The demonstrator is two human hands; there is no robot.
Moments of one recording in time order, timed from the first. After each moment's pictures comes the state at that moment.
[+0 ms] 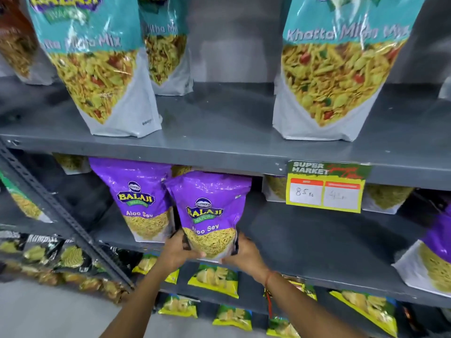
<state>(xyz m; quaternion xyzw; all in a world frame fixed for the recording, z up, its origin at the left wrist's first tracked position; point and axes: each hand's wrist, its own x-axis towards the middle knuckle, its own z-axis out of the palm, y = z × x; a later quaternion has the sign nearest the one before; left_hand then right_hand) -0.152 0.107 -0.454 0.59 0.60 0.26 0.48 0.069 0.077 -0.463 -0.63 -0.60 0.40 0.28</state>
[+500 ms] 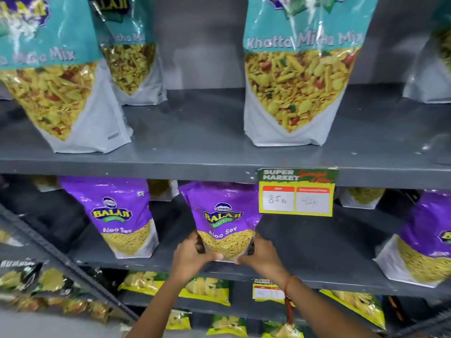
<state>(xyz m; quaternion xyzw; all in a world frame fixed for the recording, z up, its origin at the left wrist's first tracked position) -0.077 0.108 -0.450 0.63 0.59 0.30 0.41 0.144 0.067 -0.452 -0.67 -0.57 0.36 0.30</state>
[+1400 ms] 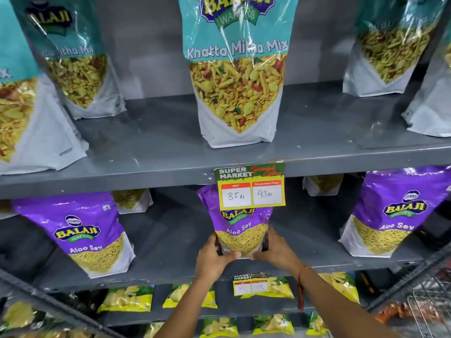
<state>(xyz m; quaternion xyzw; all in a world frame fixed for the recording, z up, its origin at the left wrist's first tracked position) 0.028 0.077 -0.448 0.65 0.57 0.26 0.43 0.232 0.033 -0.457 -0.68 -0.53 0.38 0.34</state>
